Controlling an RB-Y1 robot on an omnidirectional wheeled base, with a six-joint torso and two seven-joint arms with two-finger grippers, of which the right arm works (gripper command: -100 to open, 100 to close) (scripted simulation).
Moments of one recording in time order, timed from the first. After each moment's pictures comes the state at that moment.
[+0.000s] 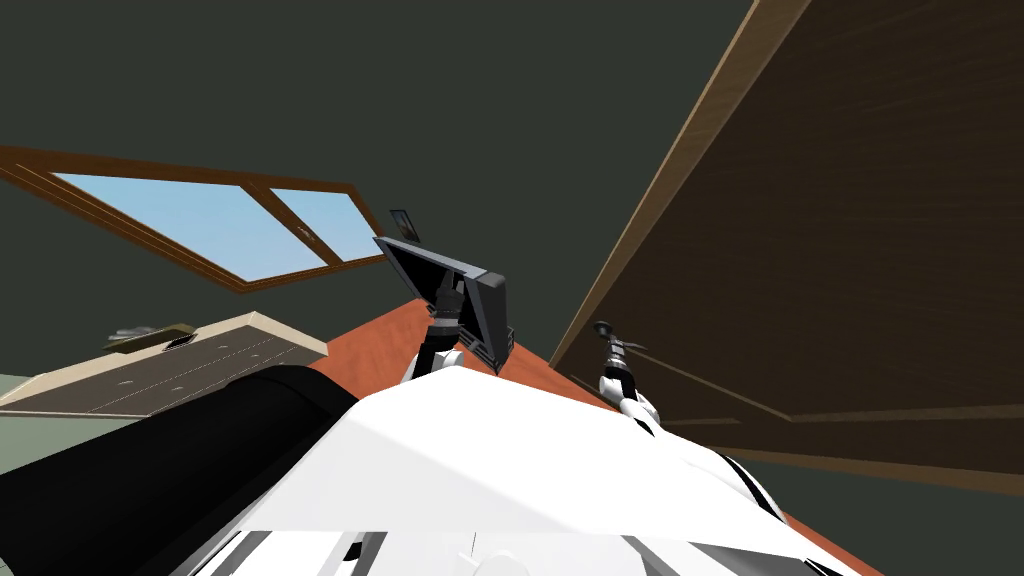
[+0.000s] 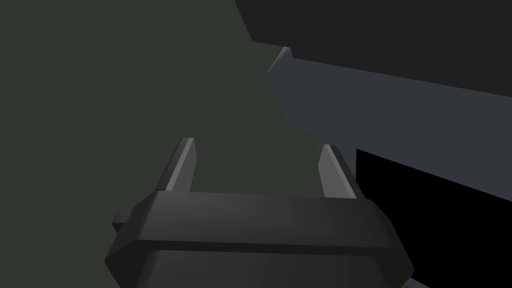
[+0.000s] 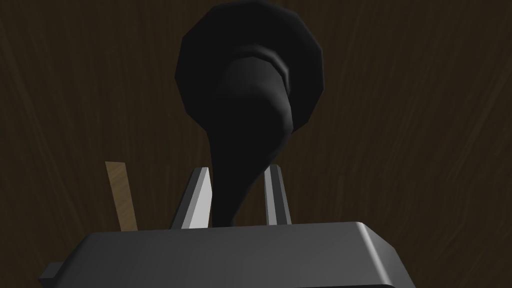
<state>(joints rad) -0.30 -0.33 -0.20 -0.41 -0.19 -0.77 -0.02</state>
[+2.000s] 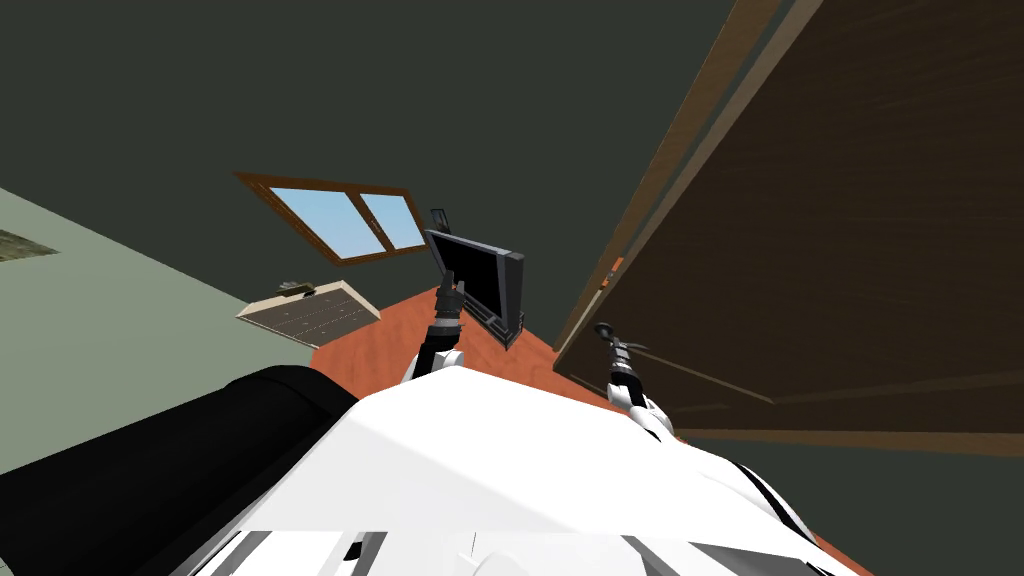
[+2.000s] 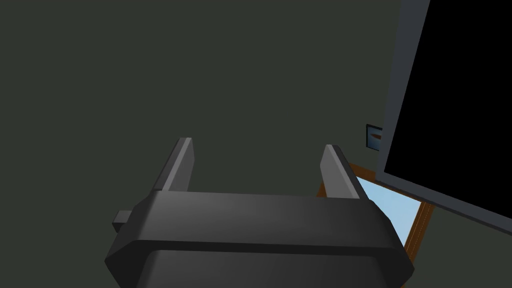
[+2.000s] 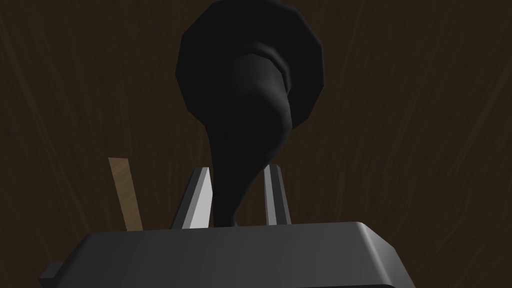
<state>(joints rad) -0.27 -0.39 -0.13 -0.41 -0.15 -0.80 -0.14</state>
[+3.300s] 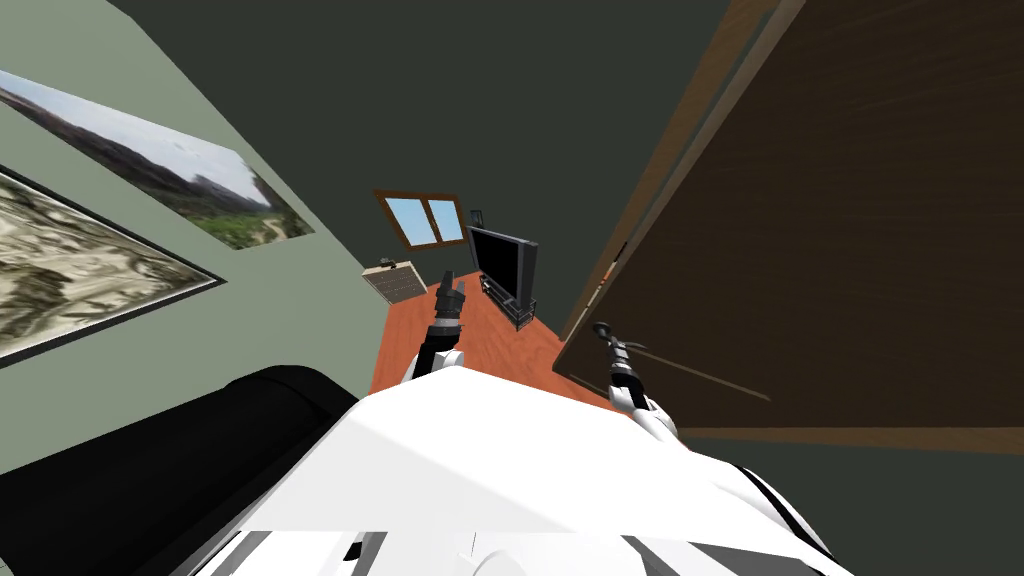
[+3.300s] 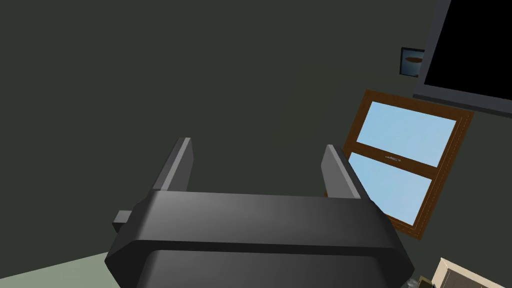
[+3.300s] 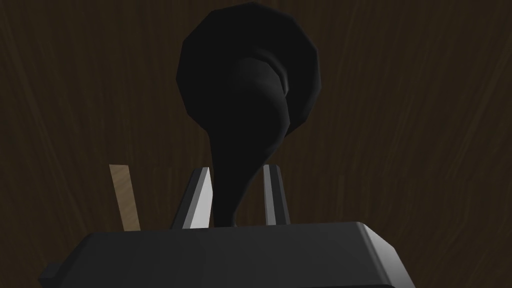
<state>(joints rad) -0.24 -0.41 -0.04 -0.46 -0.17 -0.80 -0.18</state>
